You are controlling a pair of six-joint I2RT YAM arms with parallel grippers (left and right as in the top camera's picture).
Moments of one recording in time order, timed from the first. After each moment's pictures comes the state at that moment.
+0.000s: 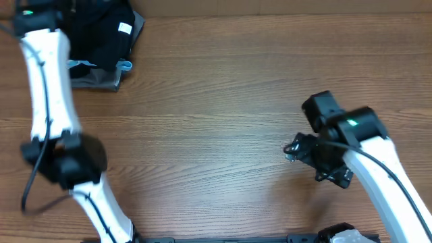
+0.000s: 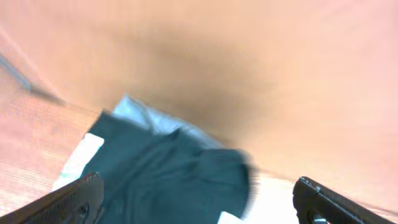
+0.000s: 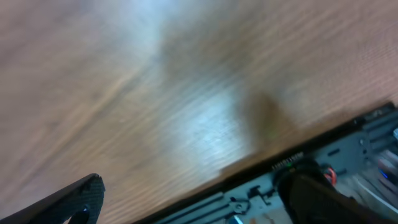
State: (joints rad) left arm 0.21 2.10 2.38 -0.77 0.05 -0.21; right arm 0.31 1.26 1.23 -1.52 0.03 0.84
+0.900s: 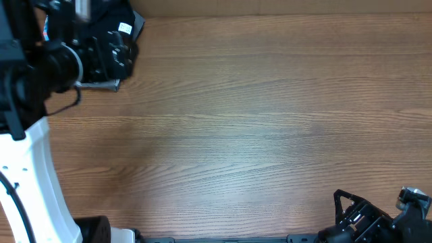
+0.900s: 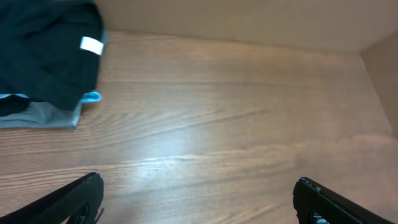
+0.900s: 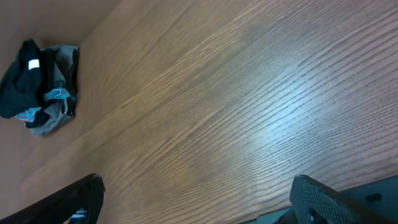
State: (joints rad) left arm 0.05 1.60 2.35 -1.54 0.37 -0.11; right arm 0.31 0.41 1.21 -1.56 0.05 0.85
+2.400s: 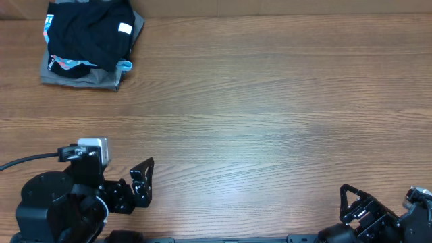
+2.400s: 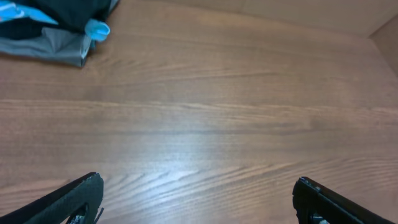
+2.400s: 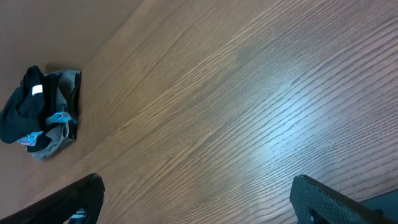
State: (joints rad) left arm -0.10 0.67 1.30 -1.28 0.19 -0.24; right arm 0.31 0.40 1.20 -1.52 0.12 0.88
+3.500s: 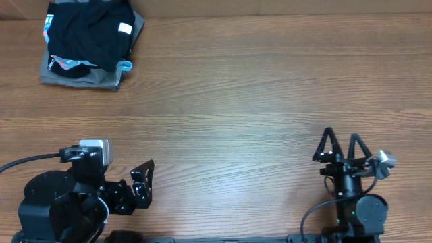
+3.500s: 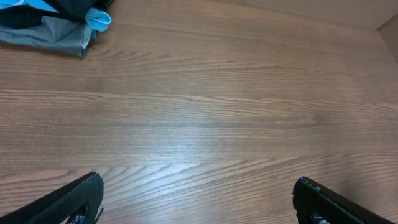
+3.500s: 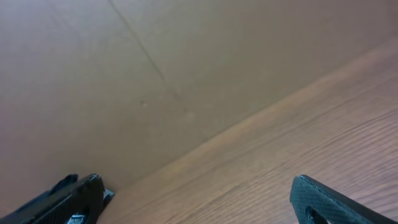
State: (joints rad) left arm -0.10 0.67 1.30 -1.29 0.19 -0.24; right arm 0.06 0.03 0.09 0.02 0.07 0.58
